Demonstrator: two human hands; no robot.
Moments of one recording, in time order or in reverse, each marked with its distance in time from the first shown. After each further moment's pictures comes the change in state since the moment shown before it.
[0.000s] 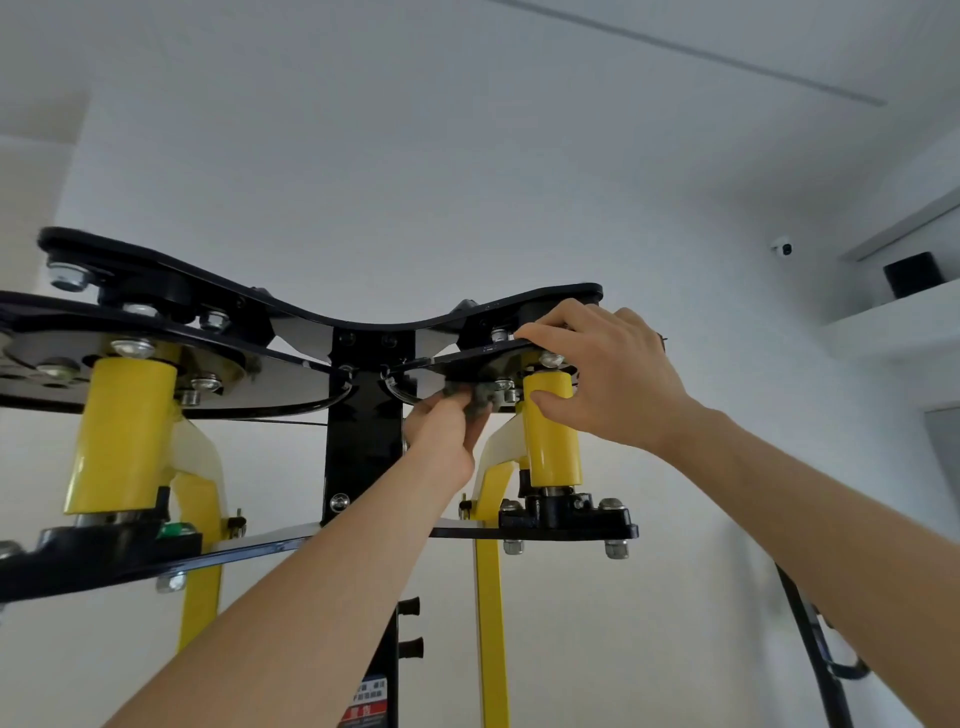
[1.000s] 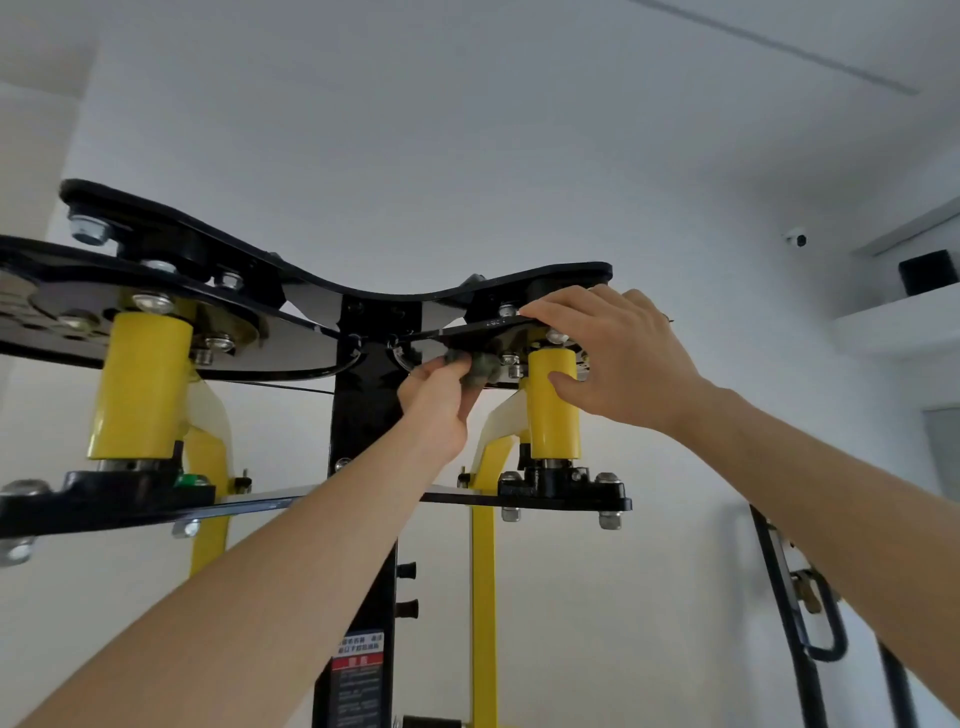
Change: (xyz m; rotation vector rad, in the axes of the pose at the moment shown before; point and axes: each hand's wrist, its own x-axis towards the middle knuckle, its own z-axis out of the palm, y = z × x) left_hand -0.001 0.008 -0.005 0.007 -0.059 0.076; right_hand -0.004 0.004 -0.007 -0.044 -0.091 -0.065
